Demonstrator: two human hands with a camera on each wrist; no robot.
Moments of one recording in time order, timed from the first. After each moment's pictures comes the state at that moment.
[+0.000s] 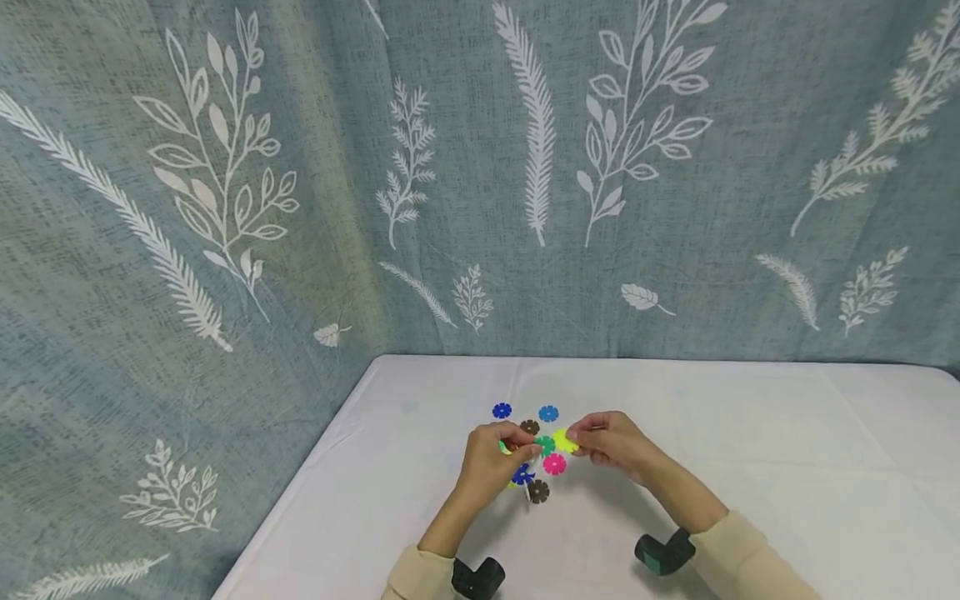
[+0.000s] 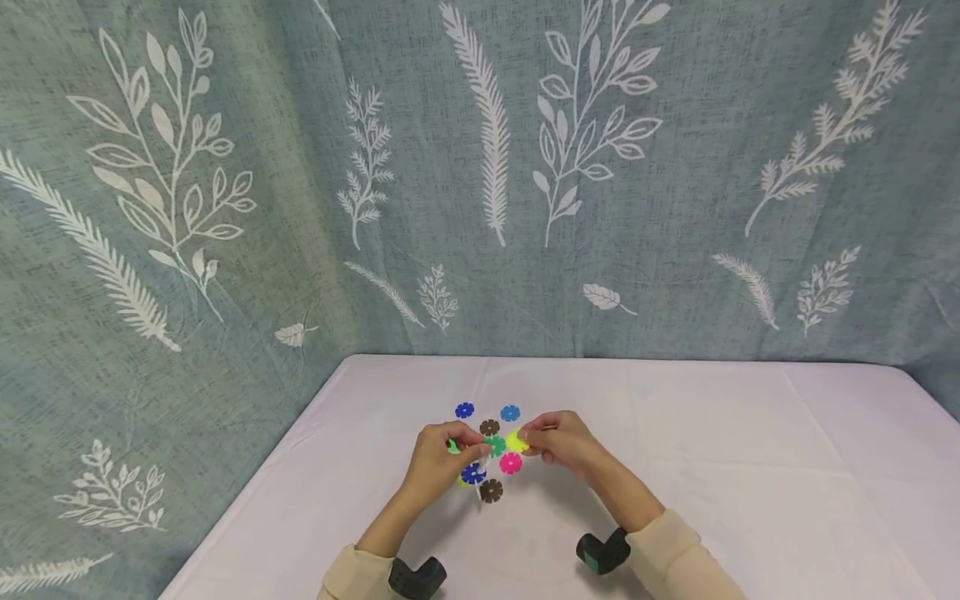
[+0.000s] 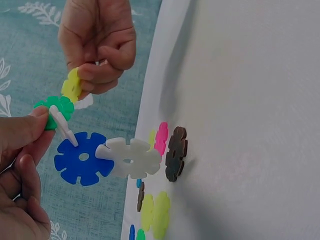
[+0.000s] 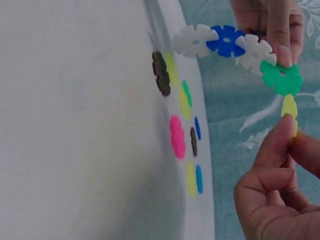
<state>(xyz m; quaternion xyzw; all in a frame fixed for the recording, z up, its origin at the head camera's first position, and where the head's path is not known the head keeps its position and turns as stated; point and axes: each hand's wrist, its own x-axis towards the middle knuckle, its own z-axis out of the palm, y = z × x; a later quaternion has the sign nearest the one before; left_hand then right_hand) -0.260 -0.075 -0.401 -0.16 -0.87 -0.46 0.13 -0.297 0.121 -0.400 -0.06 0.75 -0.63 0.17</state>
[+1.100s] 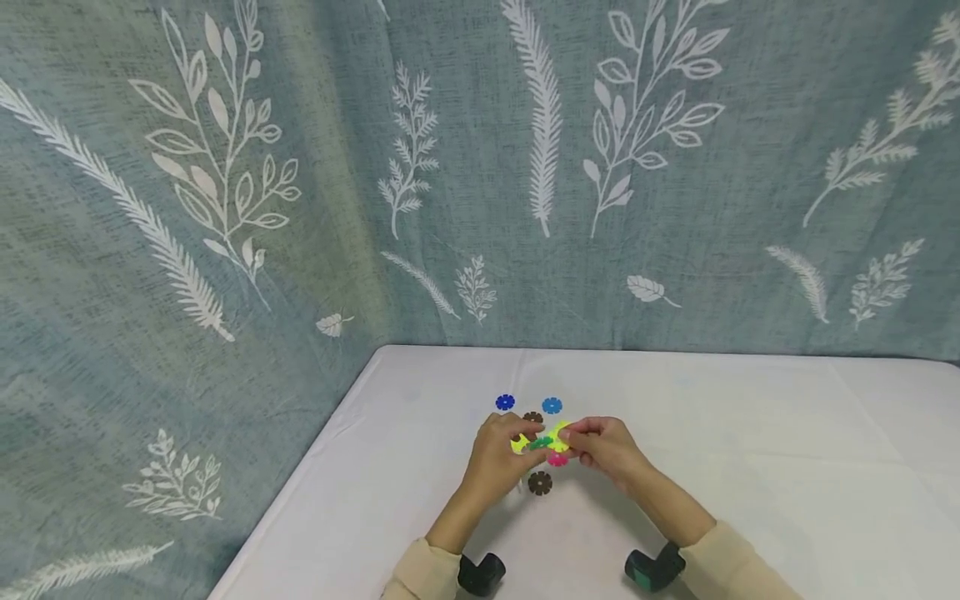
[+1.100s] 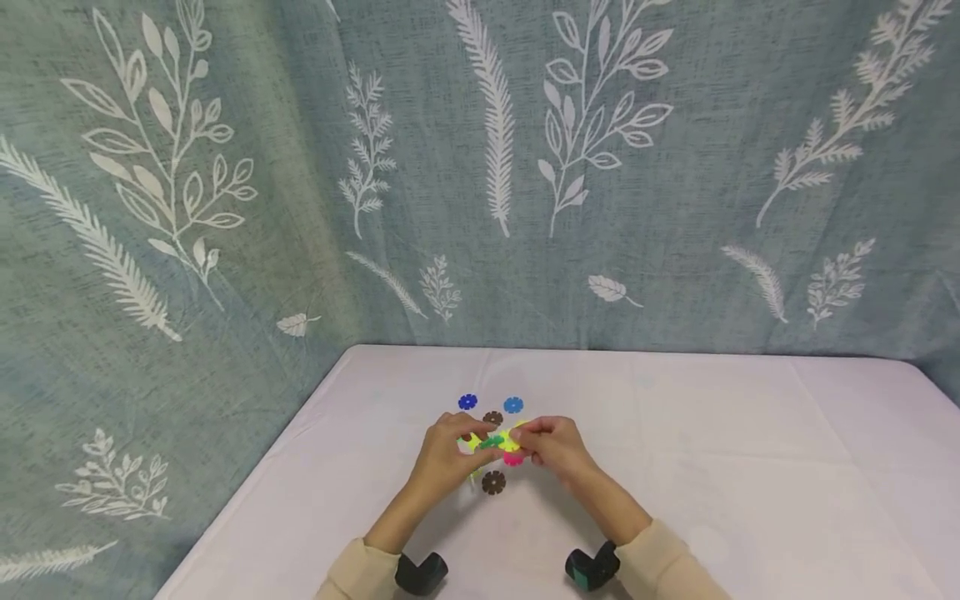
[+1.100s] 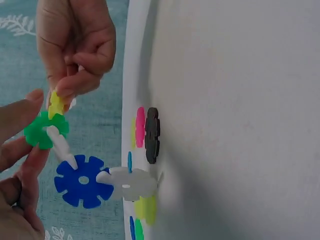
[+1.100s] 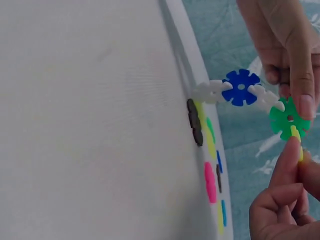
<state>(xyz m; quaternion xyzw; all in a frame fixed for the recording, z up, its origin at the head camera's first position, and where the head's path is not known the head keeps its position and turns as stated) -0.258 -0.073 -0.406 -0.20 -0.90 -0.35 0.19 -0.286 0.100 -0.417 -0.01 0.73 -0.67 0.12</state>
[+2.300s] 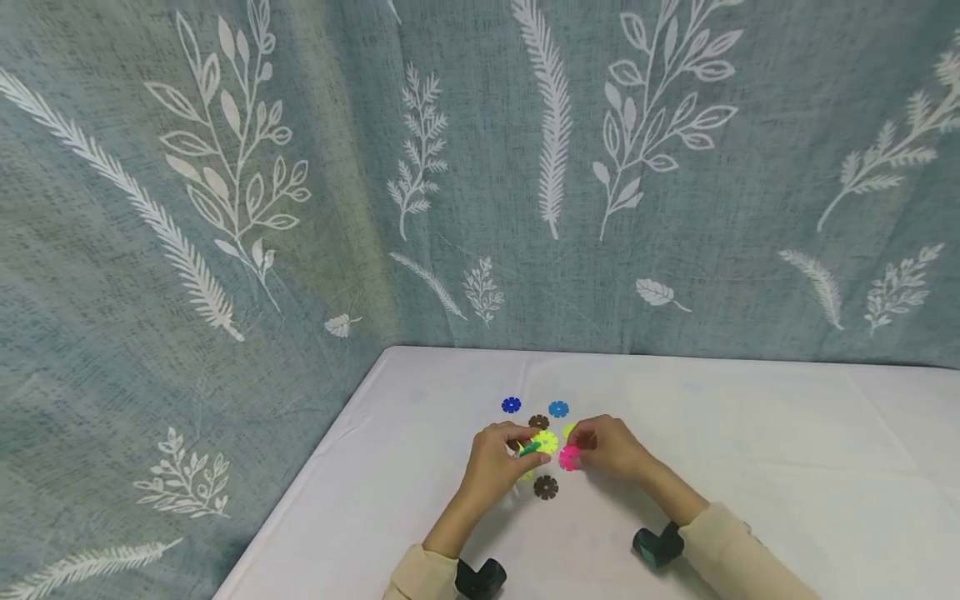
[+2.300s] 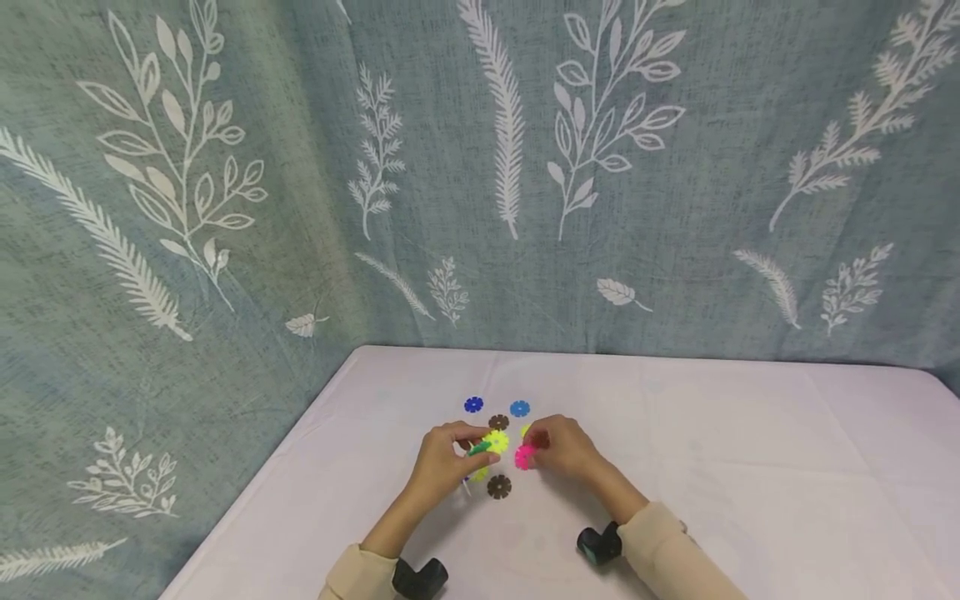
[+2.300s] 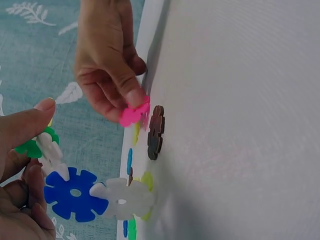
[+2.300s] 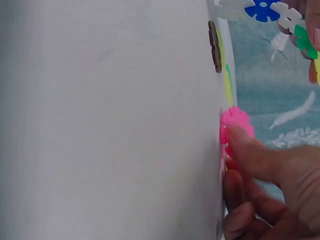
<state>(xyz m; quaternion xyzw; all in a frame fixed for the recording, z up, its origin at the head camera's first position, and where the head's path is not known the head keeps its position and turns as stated) -0.258 -0.082 -0.406 -0.13 -0.89 -0.43 0.12 -0.314 0.112 -0.436 -0.26 0.88 -0.39 0.01</state>
